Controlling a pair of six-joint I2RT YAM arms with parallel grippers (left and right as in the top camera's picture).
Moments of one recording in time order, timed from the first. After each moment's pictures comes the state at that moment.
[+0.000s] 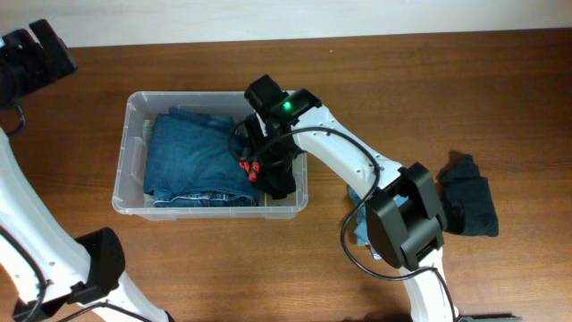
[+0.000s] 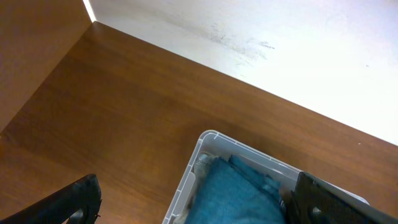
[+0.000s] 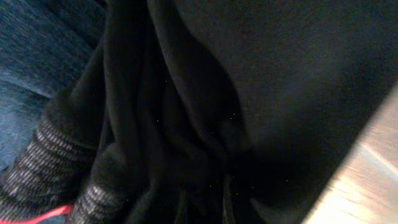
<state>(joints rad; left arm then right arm) 0.30 1.98 2.95 -1.69 0.06 -0.16 0.62 2.21 1.94 -1.08 -0.10 0.26</state>
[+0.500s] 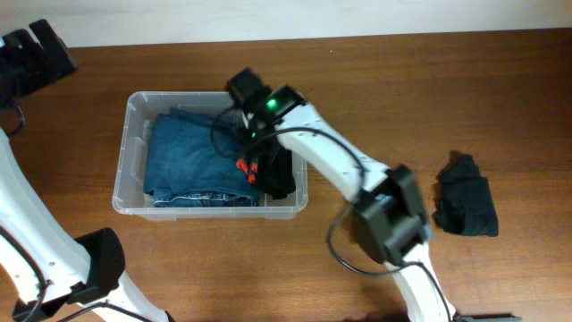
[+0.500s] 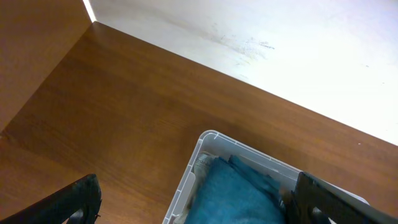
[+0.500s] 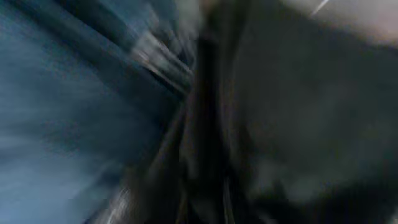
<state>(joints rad) 0.30 1.98 2.95 -1.69 0.06 -0.16 0.67 2.34 2.08 -1.05 -0.05 0.28</state>
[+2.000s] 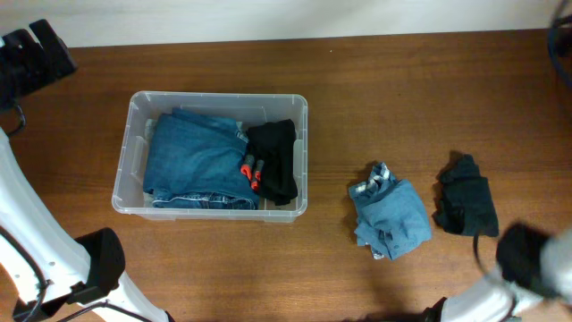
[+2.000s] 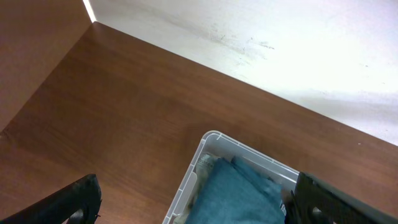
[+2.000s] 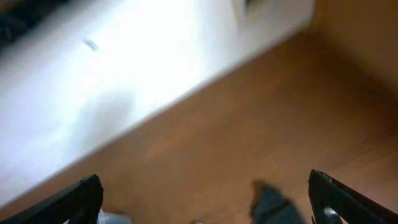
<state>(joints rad) 0.30 1.98 2.95 -1.69 0.06 -0.16 -0.48 1.80 2.94 -1.69 -0.25 0.22</state>
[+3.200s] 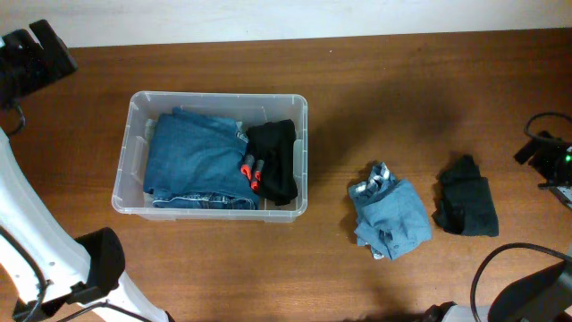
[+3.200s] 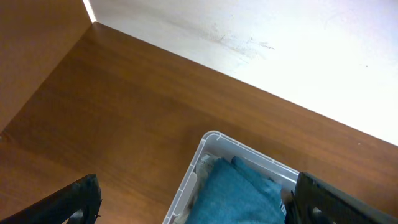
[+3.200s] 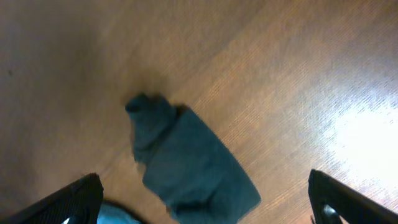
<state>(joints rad) 0.30 1.98 2.95 -1.69 0.06 -0.16 -0.71 1.56 1.40 -1.03 -0.14 0.17</state>
